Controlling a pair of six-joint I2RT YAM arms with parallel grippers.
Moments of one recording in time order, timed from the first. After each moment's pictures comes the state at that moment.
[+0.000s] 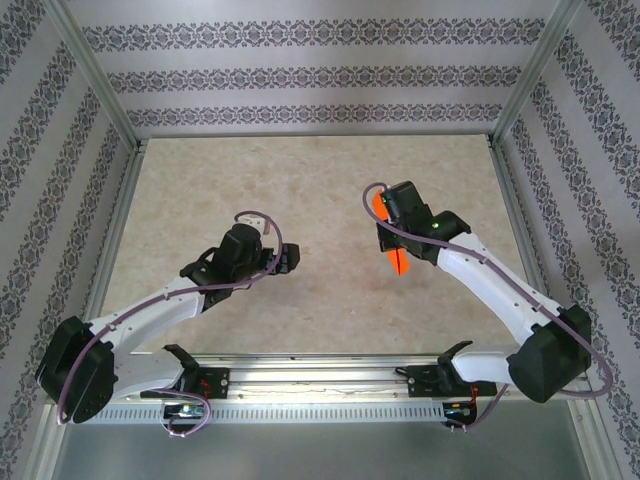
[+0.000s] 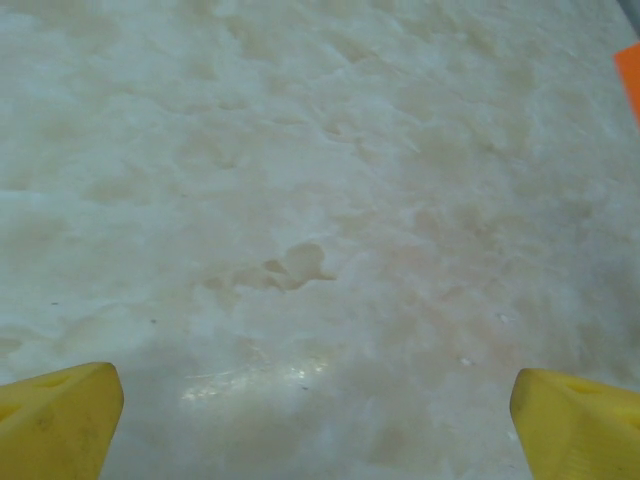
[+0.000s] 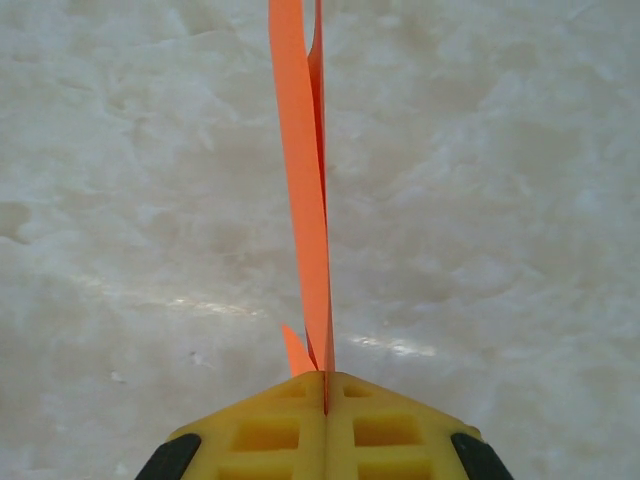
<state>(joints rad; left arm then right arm) -0.60 1.16 0.65 -0.15 -0.08 -0.53 0.52 1.30 1.12 -0.82 0.26 0.24</state>
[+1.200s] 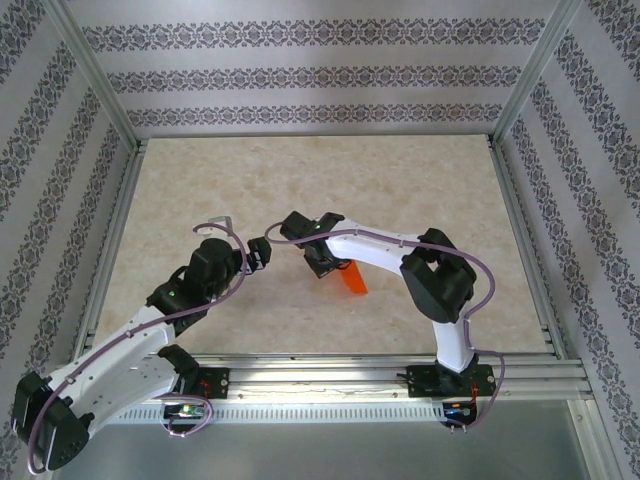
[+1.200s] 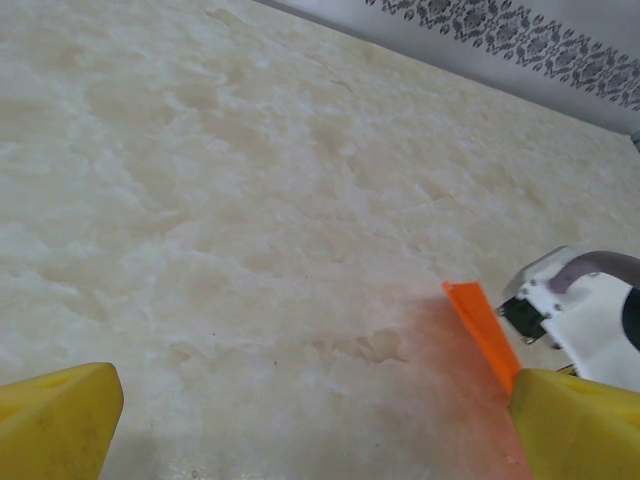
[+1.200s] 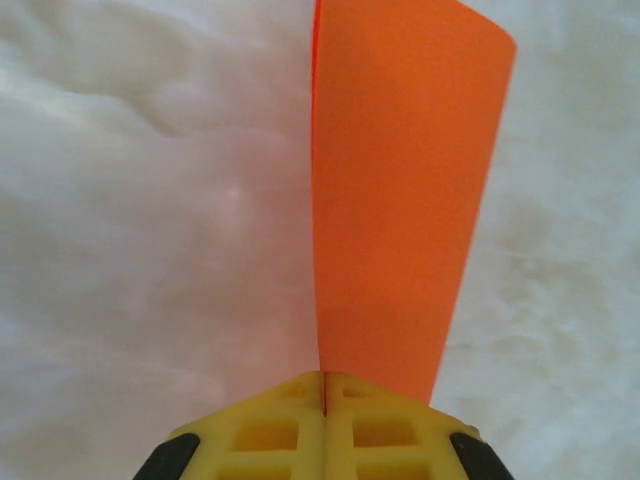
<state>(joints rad) -0.59 0.83 0.57 -0.24 -0.32 -0.62 0.87 1.98 1.46 -0.93 0.32 0.37</state>
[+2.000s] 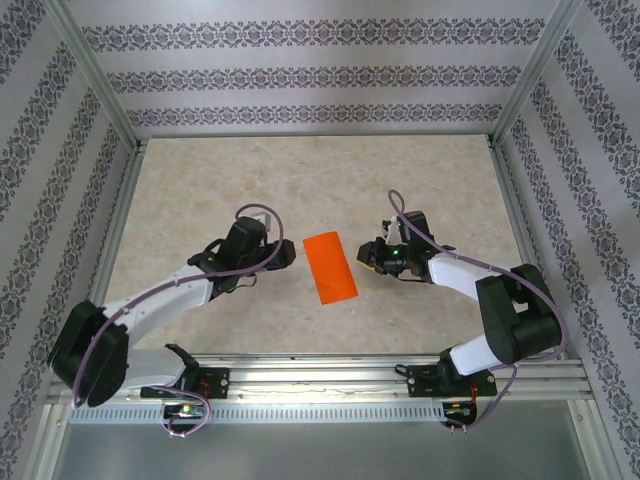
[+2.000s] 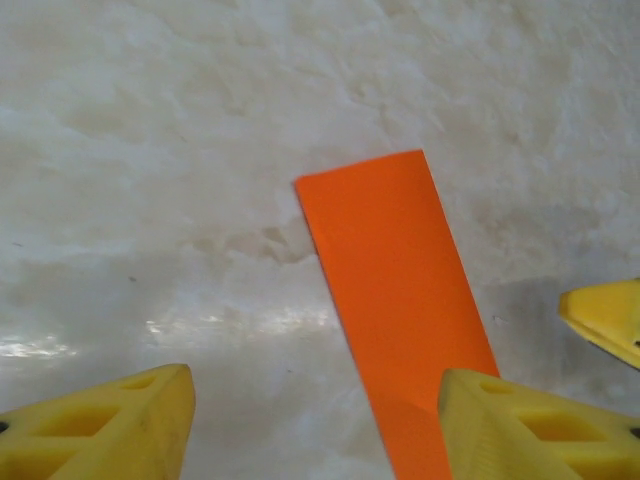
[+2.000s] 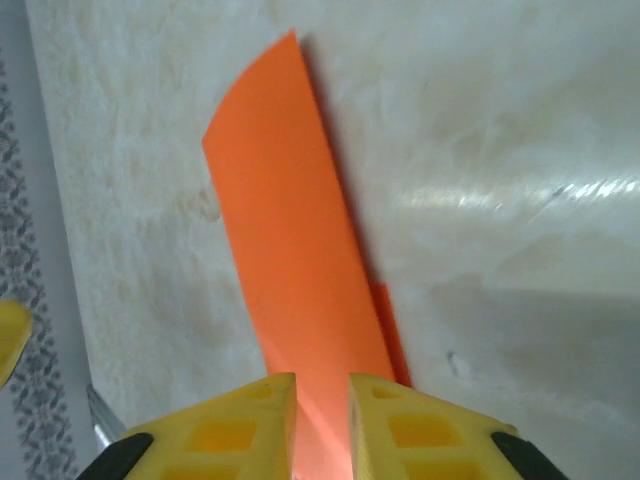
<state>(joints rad) -0.57 1.29 0.73 -0.20 0.04 -0.69 0.31 1.48 0.62 0.00 -0.62 0.79</state>
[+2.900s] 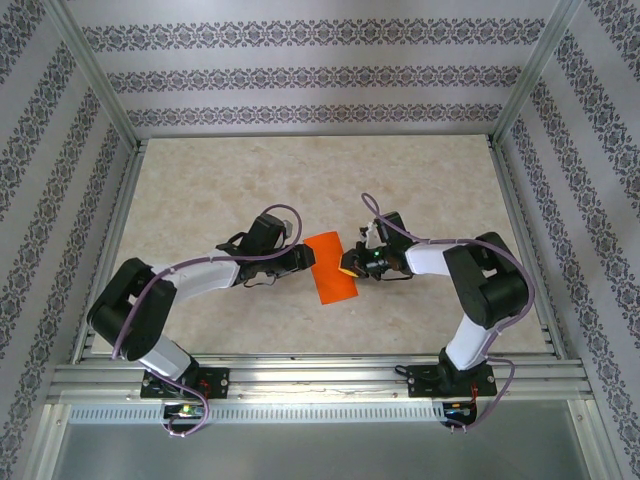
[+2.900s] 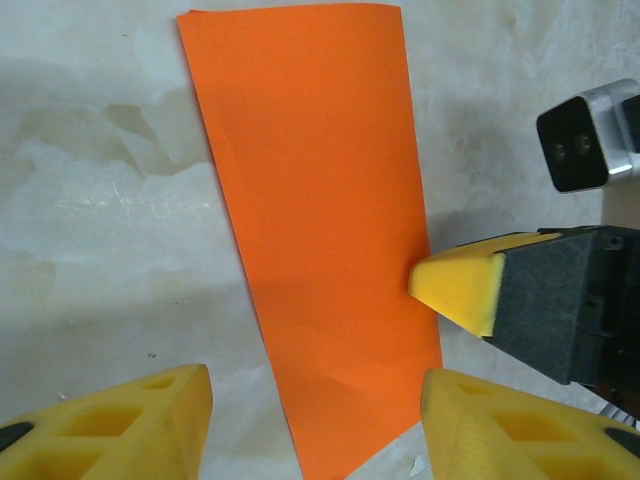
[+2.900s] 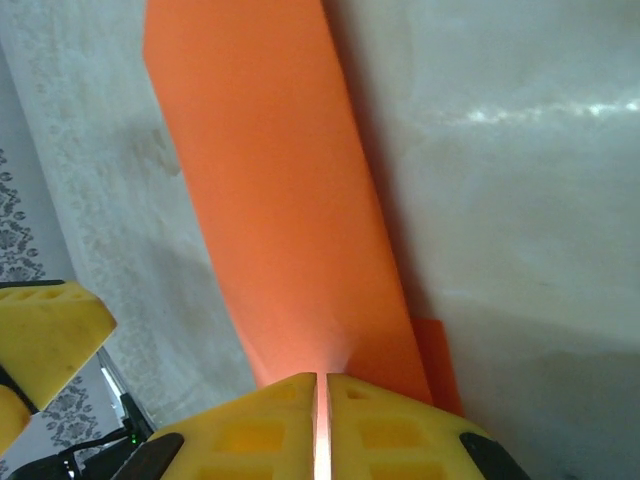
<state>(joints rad) -0.57 1.56 0.79 -0.07 0.32 -0.86 0.39 1.74 0.72 0.05 -0.70 0.81</state>
